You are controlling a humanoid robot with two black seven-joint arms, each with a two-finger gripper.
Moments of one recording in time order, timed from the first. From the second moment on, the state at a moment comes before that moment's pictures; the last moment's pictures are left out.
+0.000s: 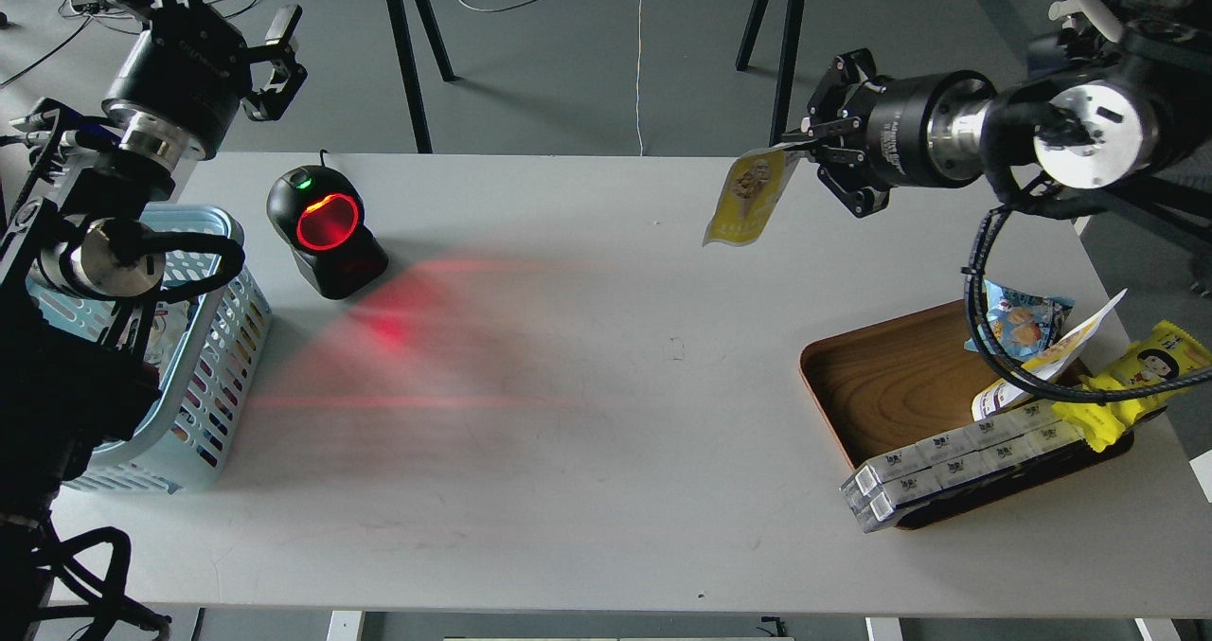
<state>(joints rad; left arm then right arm) -0.58 0.31 -1.42 -1.07 0.56 -0.31 -0.05 1.39 -0.57 0.11 1.33 0.18 -0.22 -0.49</state>
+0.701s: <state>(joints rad) -0.59 0.33 -1.42 -1.07 0.56 -0.31 -0.05 1.27 0.00 0.11 0.83 0.08 -0.22 -0.49</state>
